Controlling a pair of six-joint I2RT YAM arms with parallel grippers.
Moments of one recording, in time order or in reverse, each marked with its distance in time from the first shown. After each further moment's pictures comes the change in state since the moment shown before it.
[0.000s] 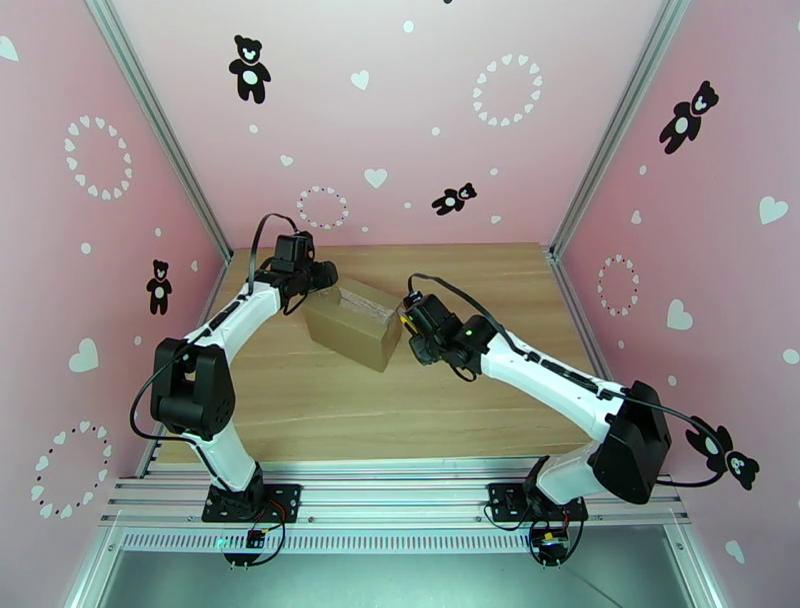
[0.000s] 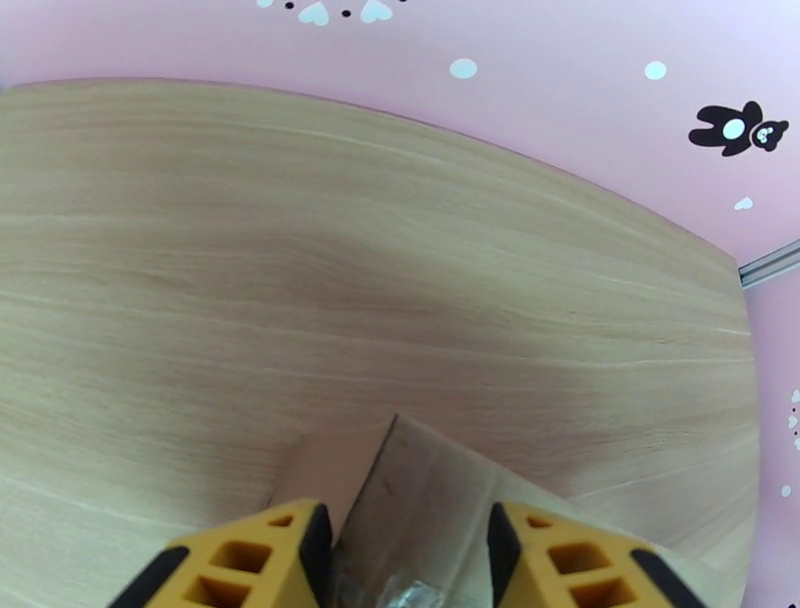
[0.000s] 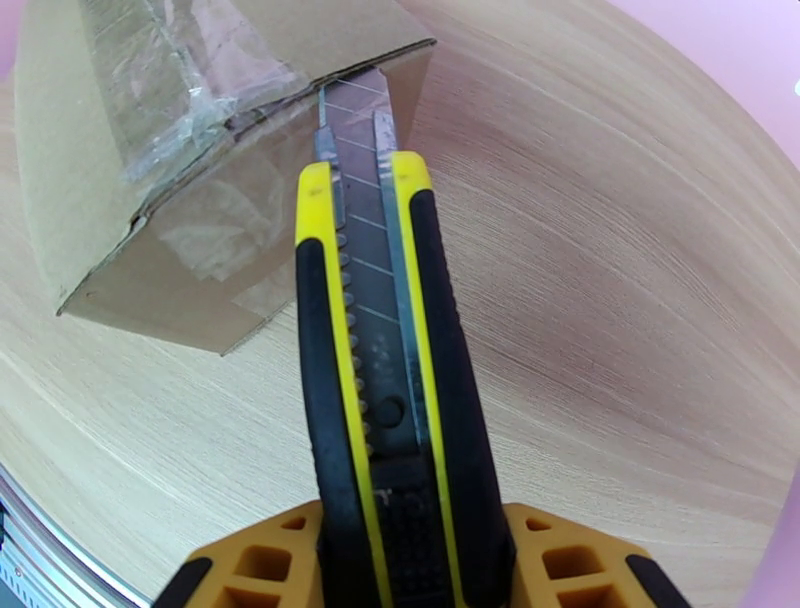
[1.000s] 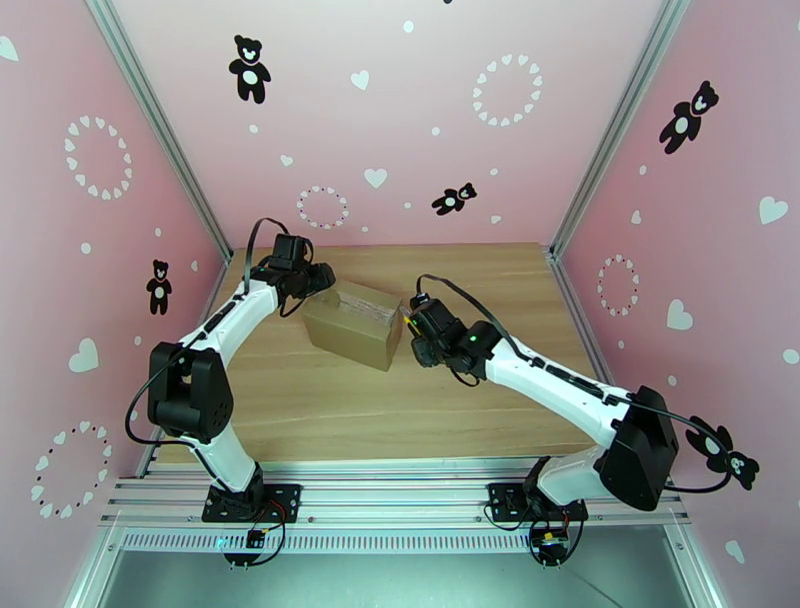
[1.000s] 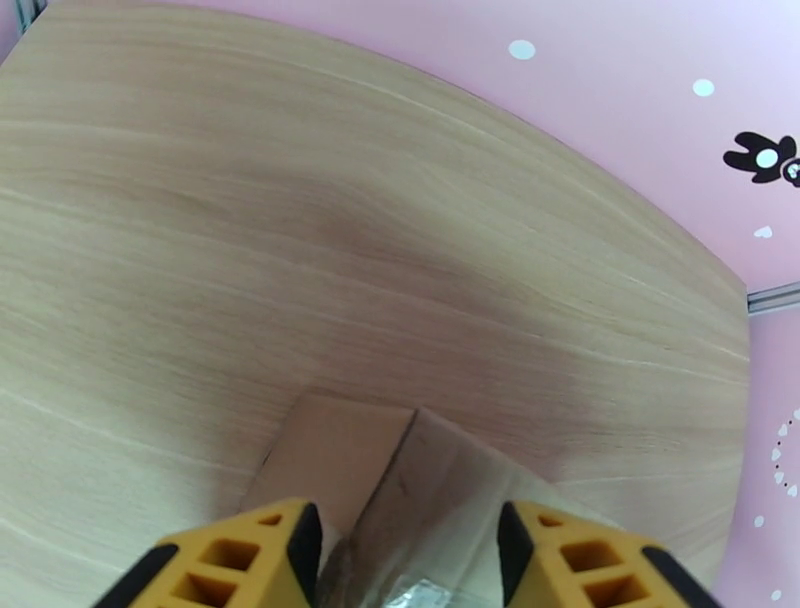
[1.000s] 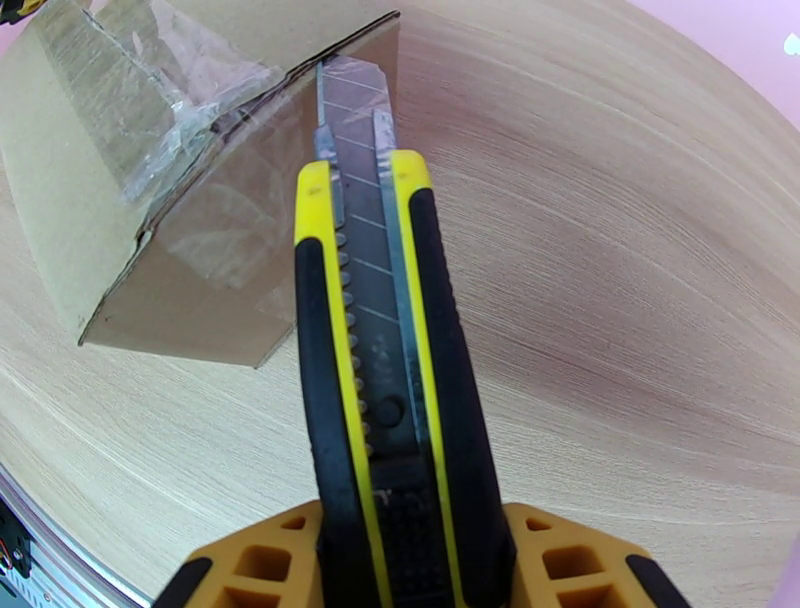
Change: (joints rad) left arm 0.002 -0.019 0.040 -0.145 -0.021 -0.127; right arm 0.000 -0.031 -0.053 0.039 0.005 0.106
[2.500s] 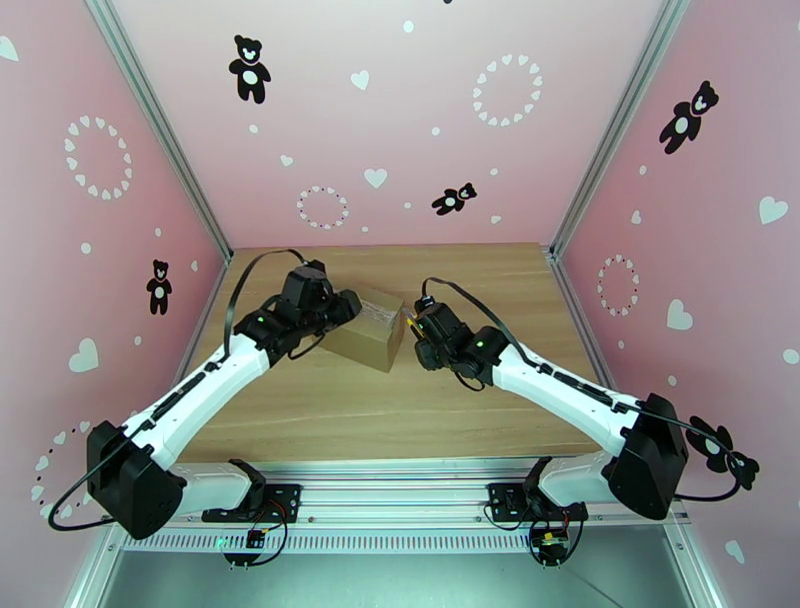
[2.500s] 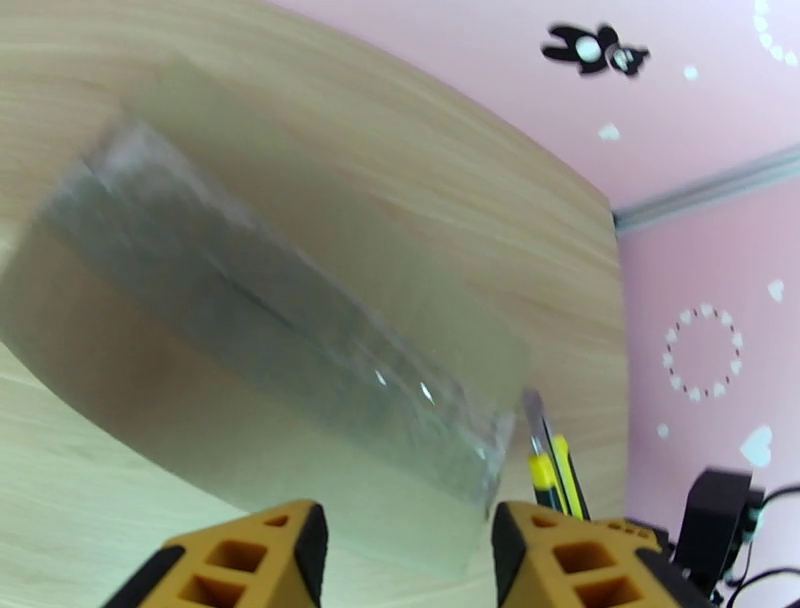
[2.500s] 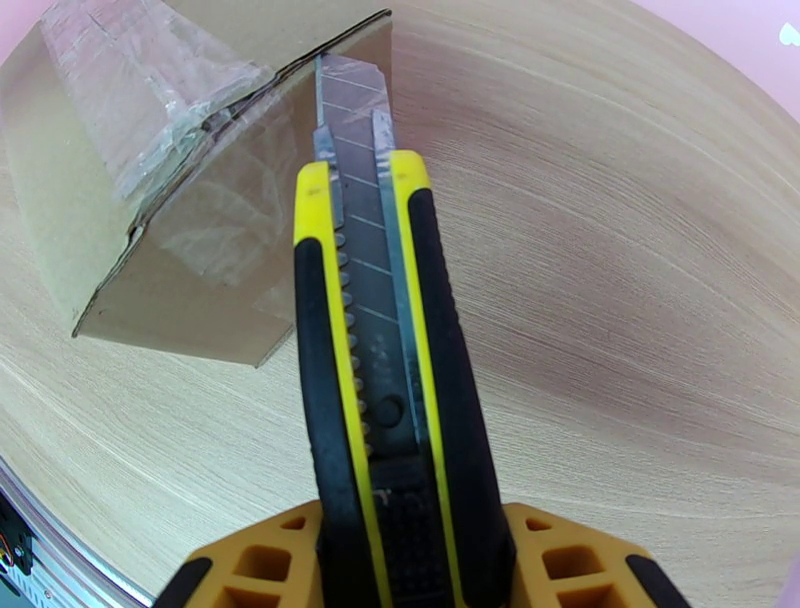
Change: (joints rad) left arm -0.259 -0.422 -0.272 -0.005 -0.076 -0.272; right arm -0.008 -0.053 -0.064 0.031 -0.011 0.011
